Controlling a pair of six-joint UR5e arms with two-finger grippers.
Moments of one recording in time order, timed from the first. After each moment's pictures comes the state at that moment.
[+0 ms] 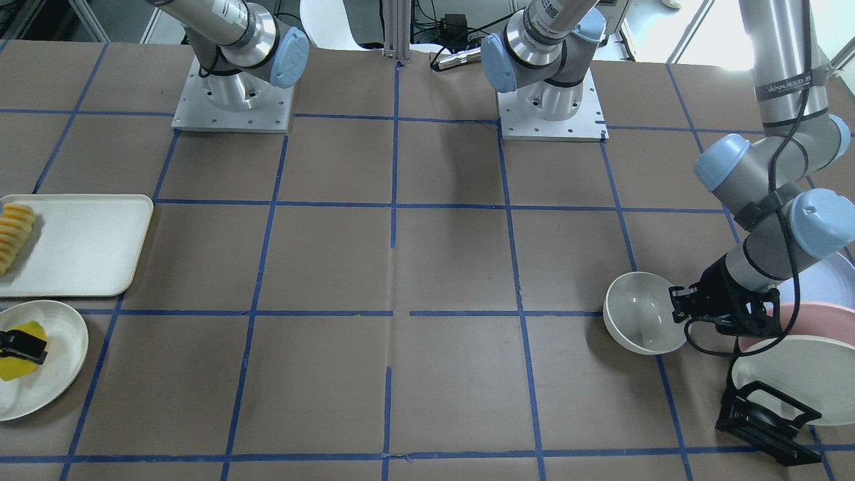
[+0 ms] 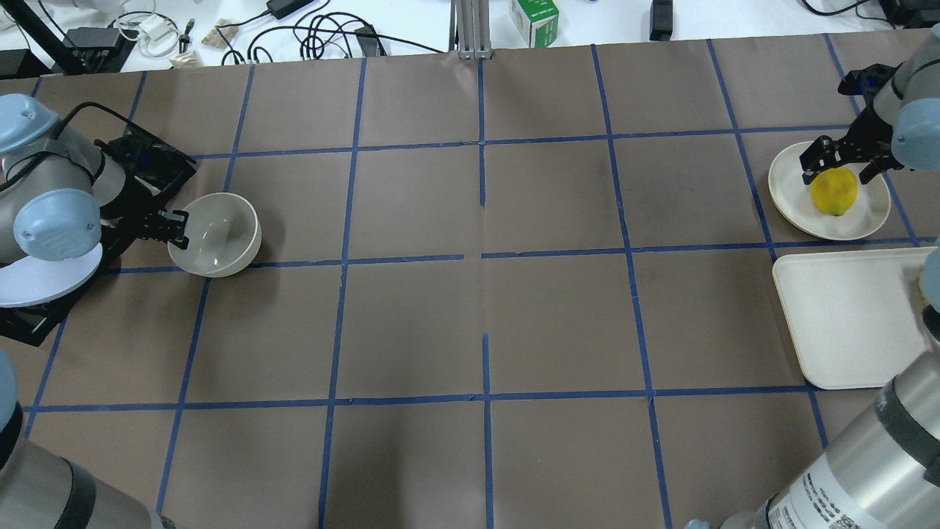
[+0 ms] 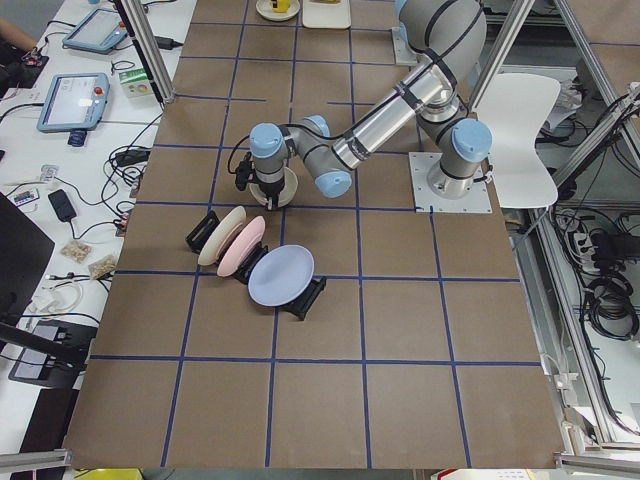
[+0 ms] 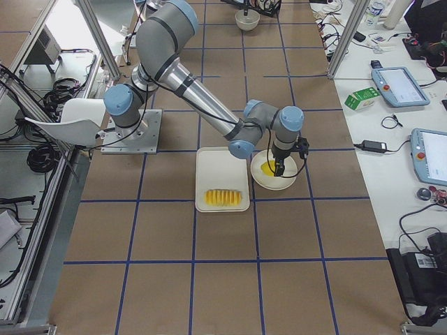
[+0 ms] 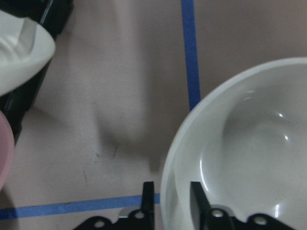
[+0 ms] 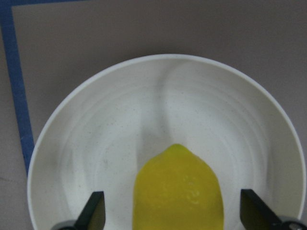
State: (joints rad) left arm -1.10 -1.97 -1.82 -0.92 1.52 0.56; right arm 1.06 -0.98 1.54 -2.17 -1.60 -0.44
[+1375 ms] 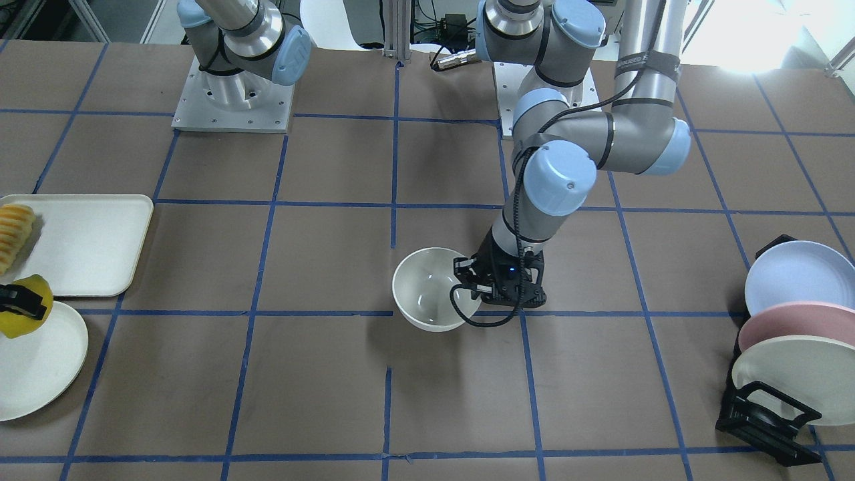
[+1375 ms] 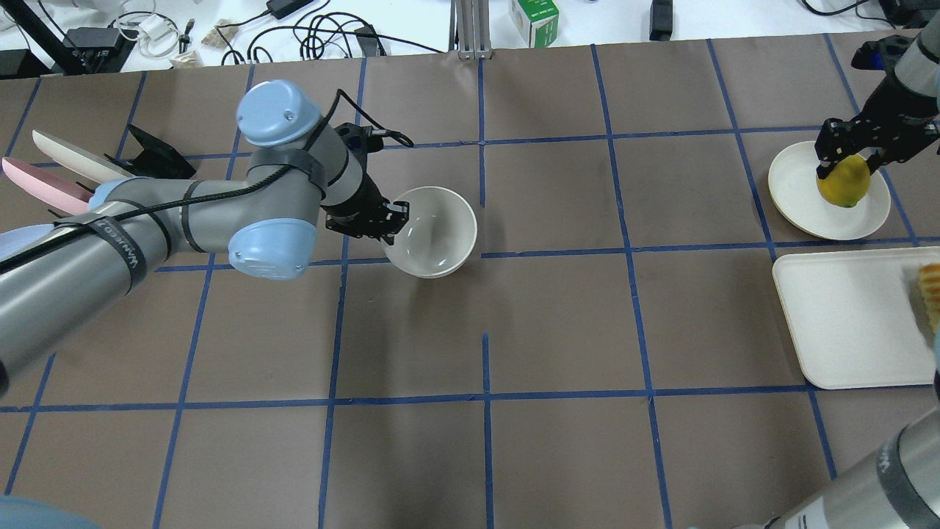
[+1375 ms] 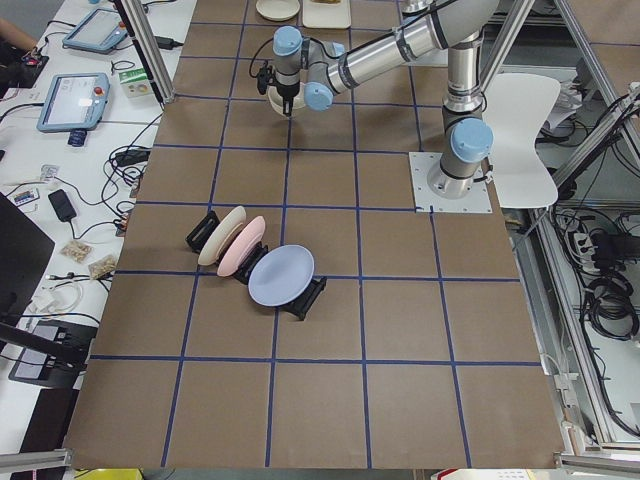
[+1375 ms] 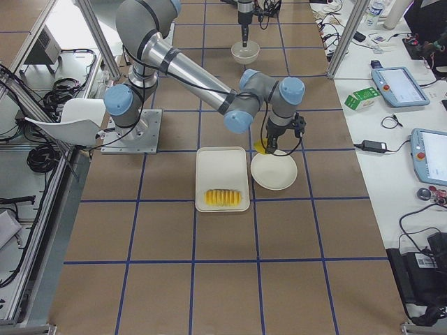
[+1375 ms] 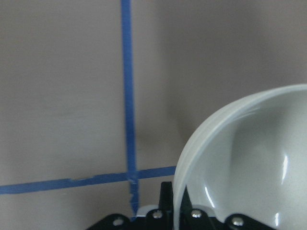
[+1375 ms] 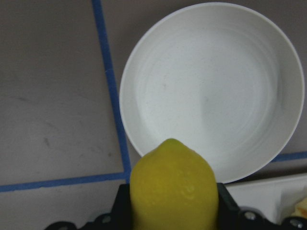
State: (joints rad) left arm -1.70 -1.90 -1.88 -0.87 1.42 -0.11; right arm 1.13 -1.18 1.53 -1.85 -1.60 -0.33
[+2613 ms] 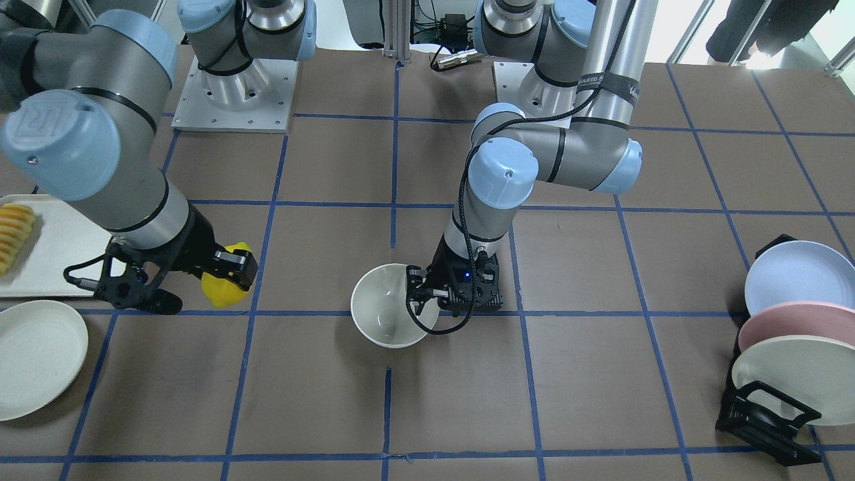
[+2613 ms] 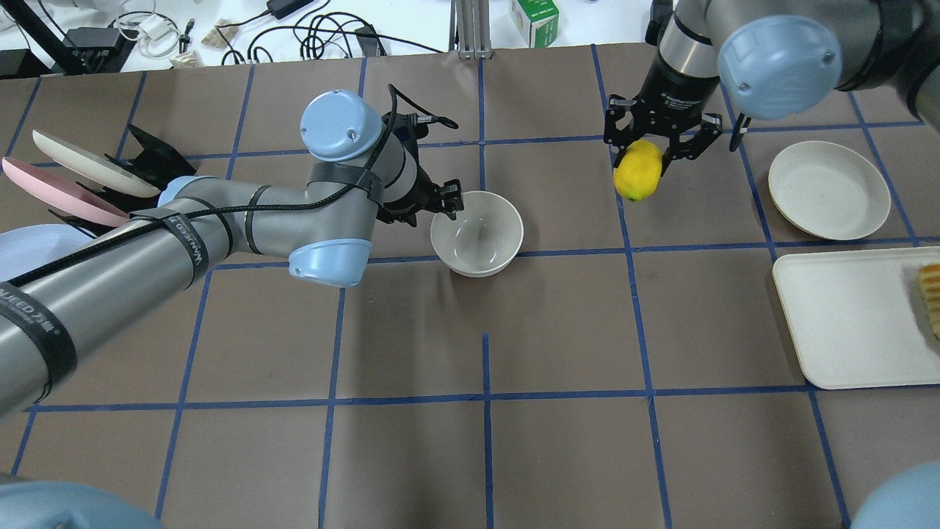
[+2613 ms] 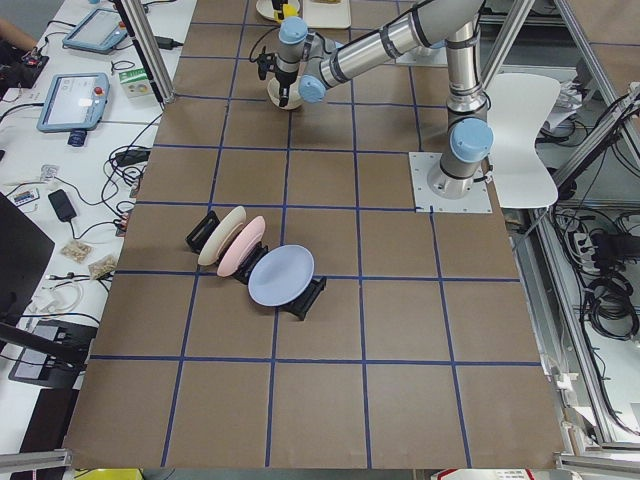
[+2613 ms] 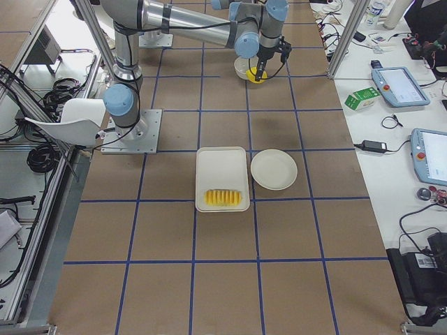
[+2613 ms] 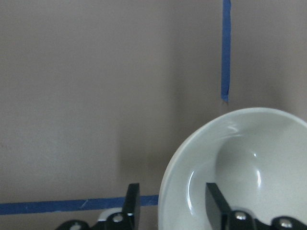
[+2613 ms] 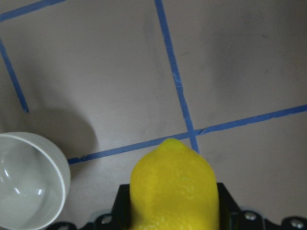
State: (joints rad) left arm -1.77 -1.93 -1.84 -0.69 1.42 -0.27; right arm 1.59 -1.29 1.53 -1.76 -1.47 0.26
